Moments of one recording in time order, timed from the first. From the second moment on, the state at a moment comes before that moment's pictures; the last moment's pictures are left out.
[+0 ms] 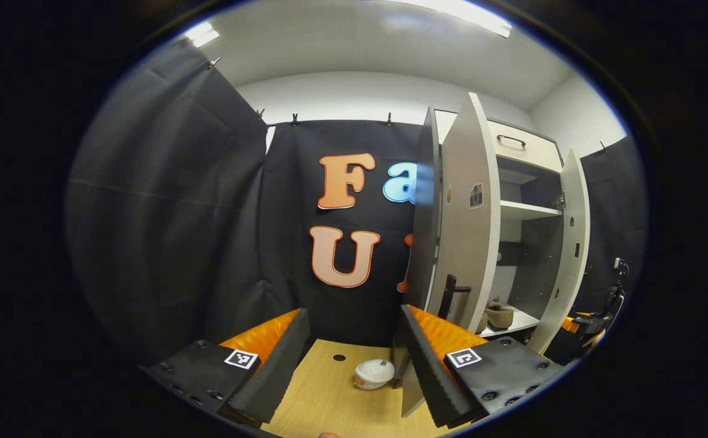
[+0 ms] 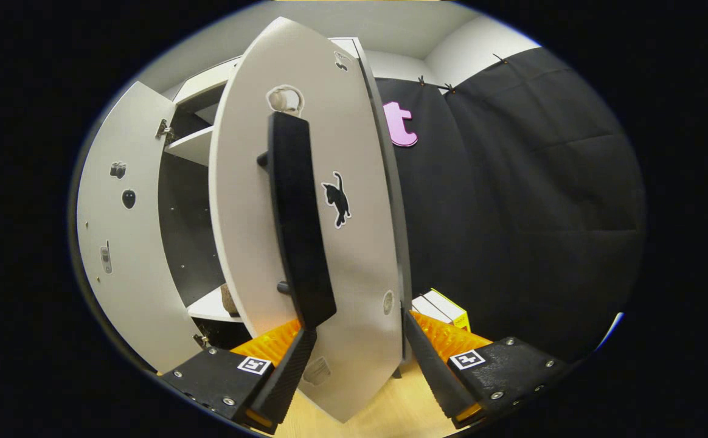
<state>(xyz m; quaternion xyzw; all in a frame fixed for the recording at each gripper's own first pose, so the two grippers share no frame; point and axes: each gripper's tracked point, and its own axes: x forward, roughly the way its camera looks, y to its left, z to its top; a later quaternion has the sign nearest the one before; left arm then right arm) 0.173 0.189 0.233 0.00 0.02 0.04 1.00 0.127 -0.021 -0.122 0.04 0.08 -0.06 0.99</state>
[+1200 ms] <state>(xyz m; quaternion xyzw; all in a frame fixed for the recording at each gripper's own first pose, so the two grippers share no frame) 0.243 0.130 0.081 0.00 0.09 -0.01 1.00 0.070 0.017 -0.105 -0.02 0.08 -0.01 1.00</state>
